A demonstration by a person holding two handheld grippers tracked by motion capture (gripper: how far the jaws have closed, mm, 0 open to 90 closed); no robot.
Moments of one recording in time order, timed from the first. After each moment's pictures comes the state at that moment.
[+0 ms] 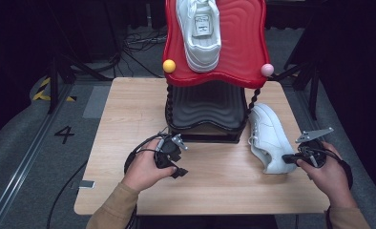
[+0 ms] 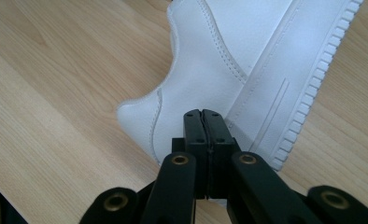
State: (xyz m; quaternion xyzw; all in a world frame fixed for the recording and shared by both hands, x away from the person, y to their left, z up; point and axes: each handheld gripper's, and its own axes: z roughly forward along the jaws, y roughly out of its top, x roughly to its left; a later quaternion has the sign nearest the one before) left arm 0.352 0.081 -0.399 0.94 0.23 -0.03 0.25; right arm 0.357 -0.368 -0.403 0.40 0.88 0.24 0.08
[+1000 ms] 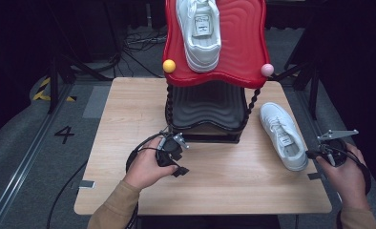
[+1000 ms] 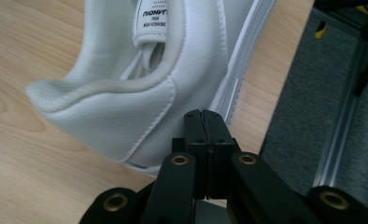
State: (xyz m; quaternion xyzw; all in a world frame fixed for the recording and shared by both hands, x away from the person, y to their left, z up) left arm 0.356 0.078 -0.400 0.94 0.23 -0.04 0.24; right arm 0.356 -0.423 -0.403 0.48 0.84 0.19 0.18
